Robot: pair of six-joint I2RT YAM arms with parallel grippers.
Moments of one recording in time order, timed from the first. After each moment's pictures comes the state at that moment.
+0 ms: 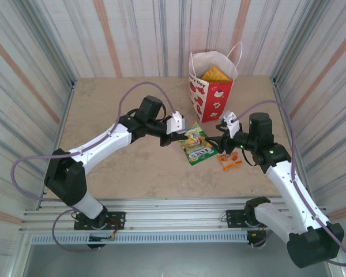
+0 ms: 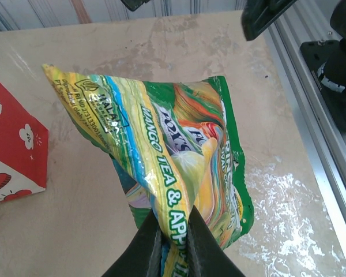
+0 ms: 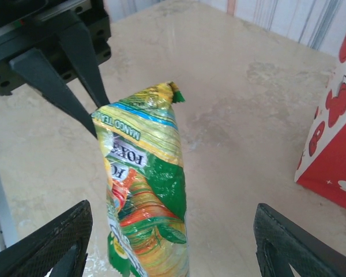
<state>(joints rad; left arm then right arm) -0.66 1.58 1.25 -0.42 0.70 0.69 0.26 0.91 0.83 -0.47 -0.60 -0.26</state>
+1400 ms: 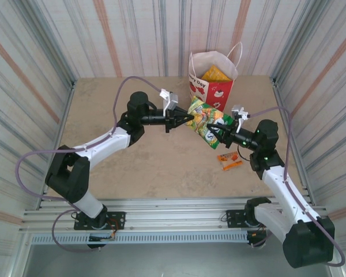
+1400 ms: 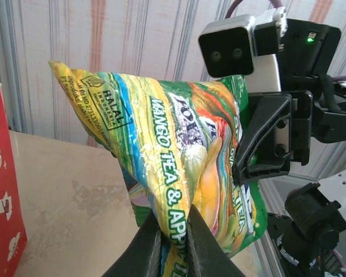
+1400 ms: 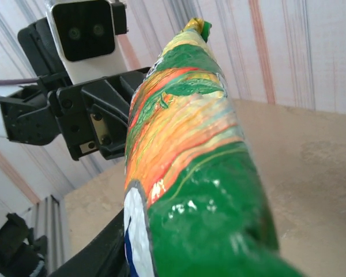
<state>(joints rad) -0.58 1.60 1.11 0.47 0.94 -0.13 0.17 0.91 0.59 0.30 -0.86 0.34</state>
